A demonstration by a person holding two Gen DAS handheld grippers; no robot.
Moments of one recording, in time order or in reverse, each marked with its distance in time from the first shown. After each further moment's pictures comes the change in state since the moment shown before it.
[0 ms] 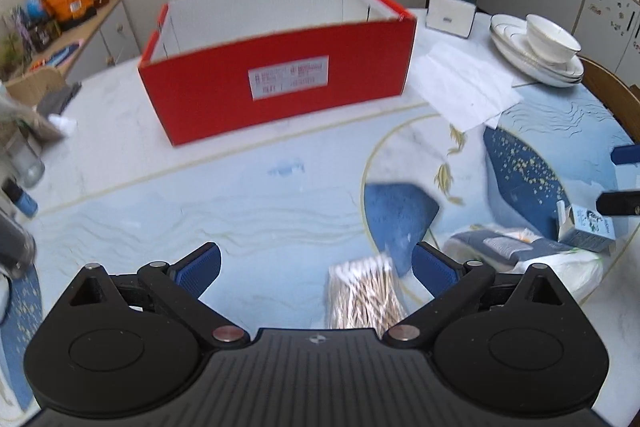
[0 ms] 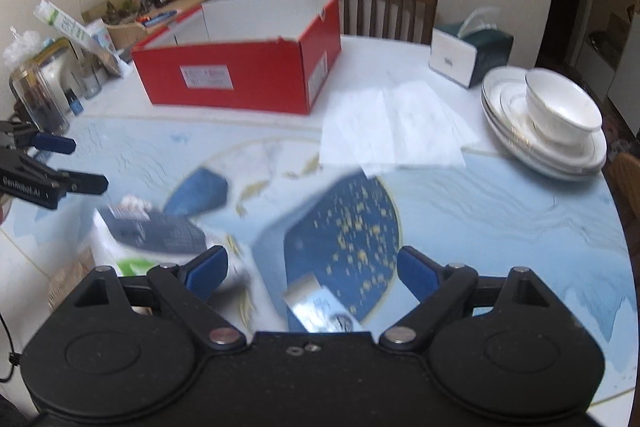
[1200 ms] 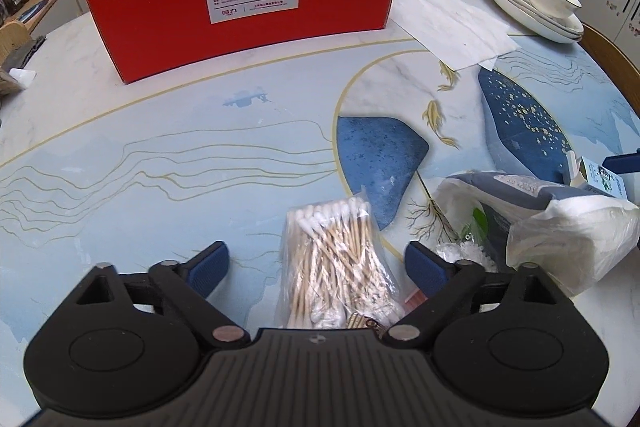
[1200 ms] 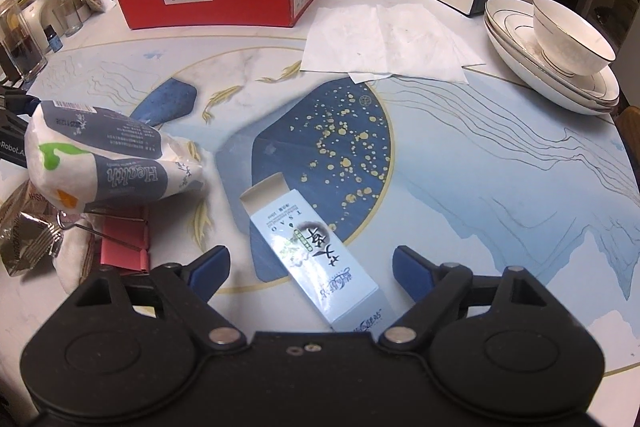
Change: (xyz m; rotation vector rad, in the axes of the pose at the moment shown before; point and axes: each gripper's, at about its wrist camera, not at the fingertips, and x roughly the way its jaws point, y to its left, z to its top) left arm 0.045 -0.018 -0.025 -0.005 0.112 -0.062; right arm 0.038 -0.013 -0.039 -0.032 0.145 -0.022
